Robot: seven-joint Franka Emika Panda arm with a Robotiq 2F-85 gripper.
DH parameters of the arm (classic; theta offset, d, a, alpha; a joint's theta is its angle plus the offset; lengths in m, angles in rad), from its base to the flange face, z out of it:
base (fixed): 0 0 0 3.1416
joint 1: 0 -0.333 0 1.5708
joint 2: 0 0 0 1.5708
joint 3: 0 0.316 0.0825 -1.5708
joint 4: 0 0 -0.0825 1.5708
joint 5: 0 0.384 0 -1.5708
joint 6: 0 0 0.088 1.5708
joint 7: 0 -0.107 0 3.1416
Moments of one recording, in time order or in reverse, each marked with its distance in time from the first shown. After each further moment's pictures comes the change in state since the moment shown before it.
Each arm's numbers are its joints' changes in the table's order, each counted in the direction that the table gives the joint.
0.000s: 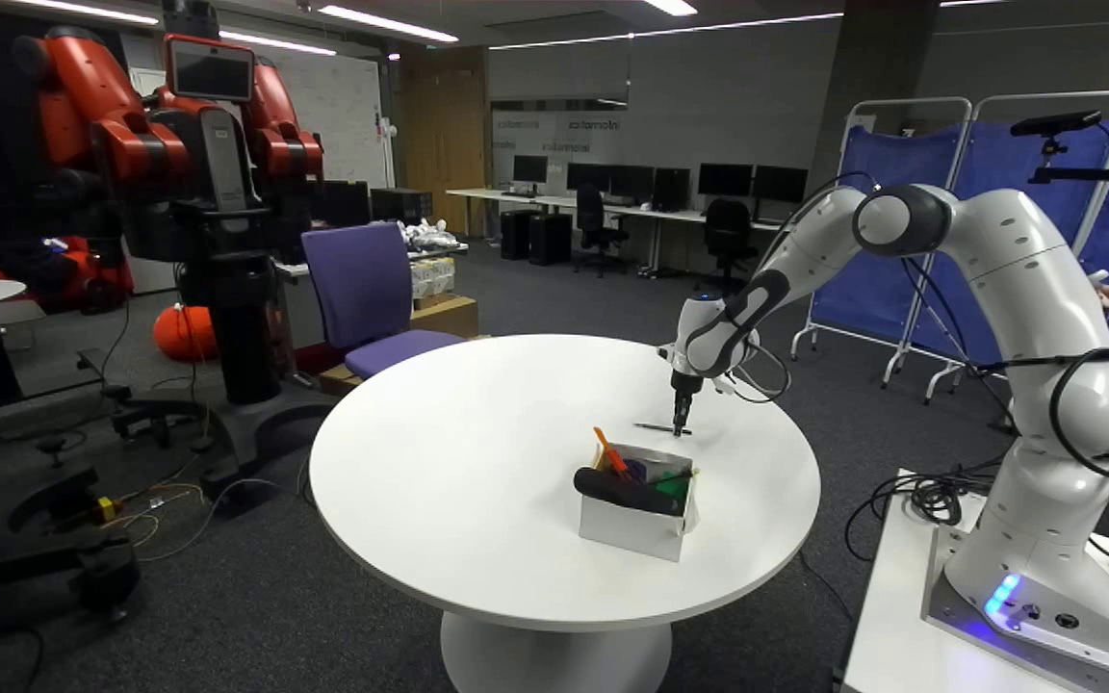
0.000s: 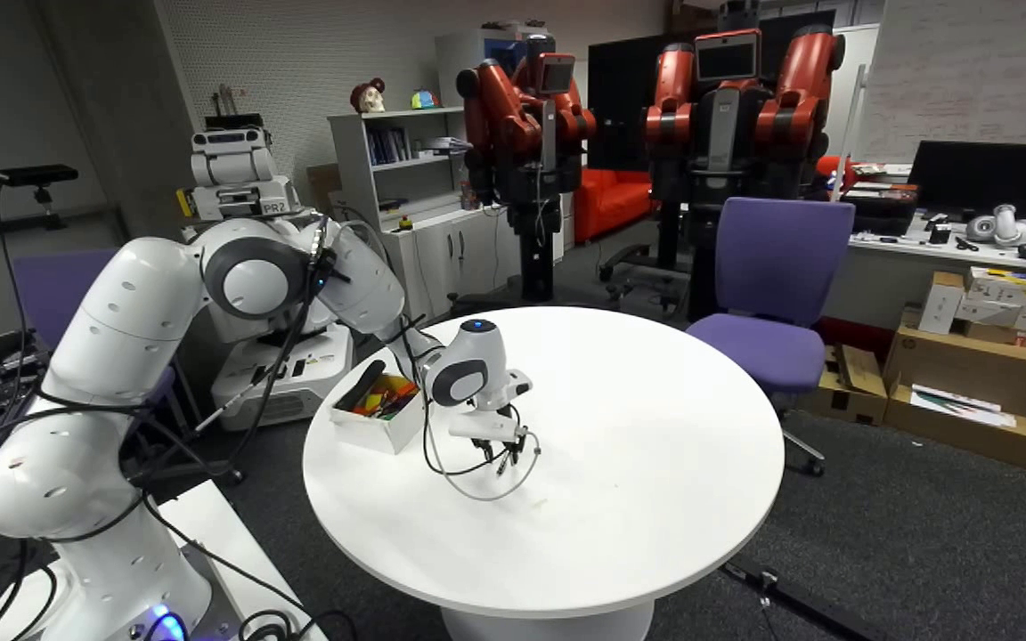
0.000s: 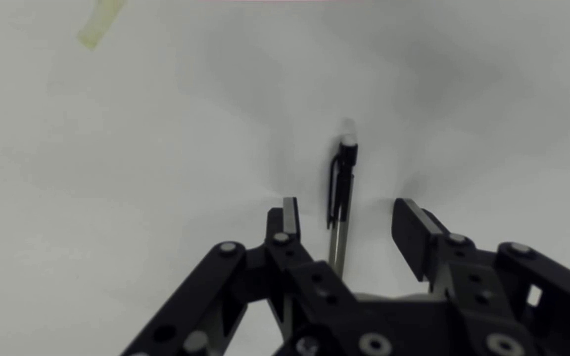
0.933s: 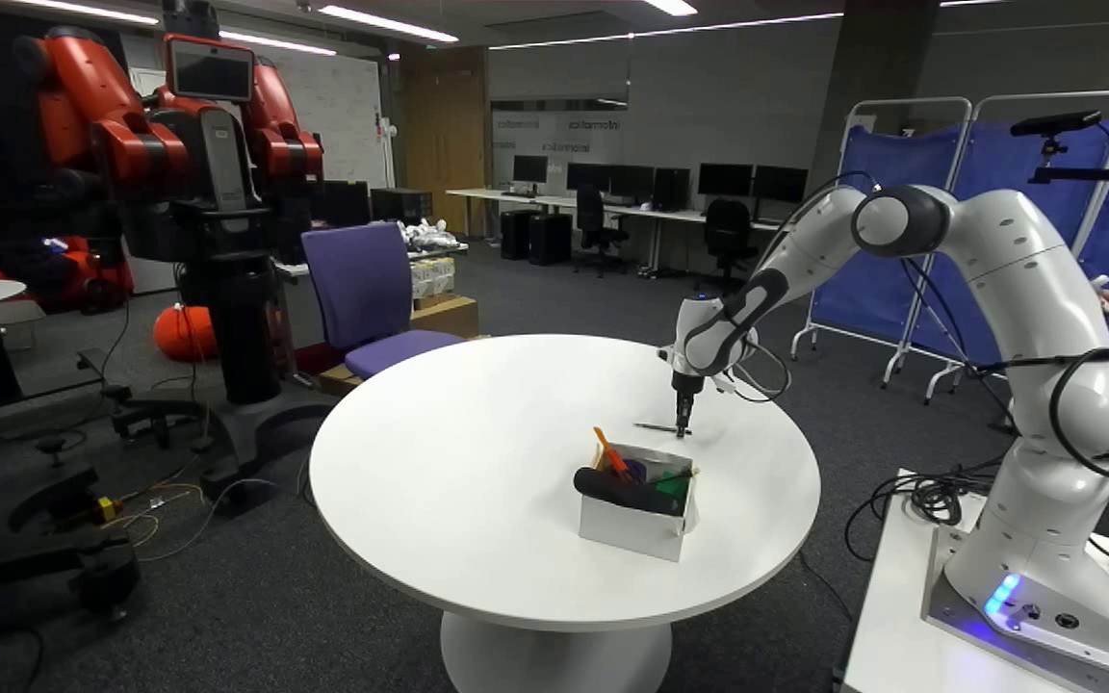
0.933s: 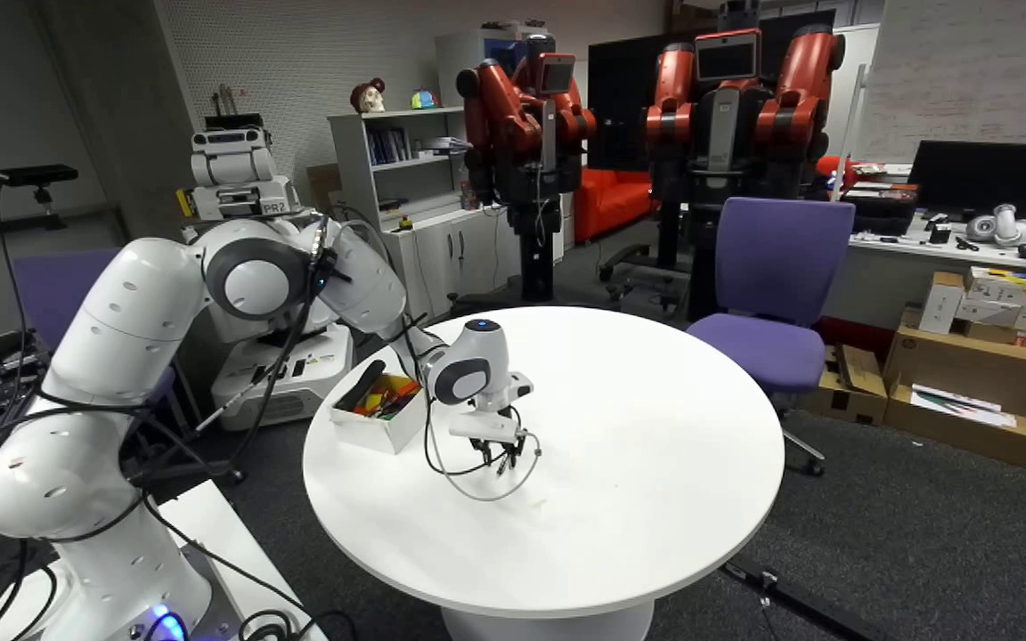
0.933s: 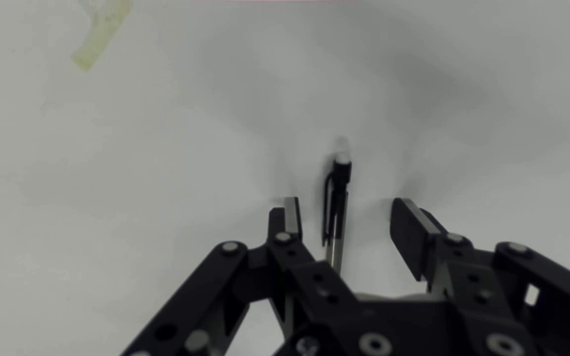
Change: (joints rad) arm -0.002 0.006 -0.004 -0.020 0.000 0.061 0.000
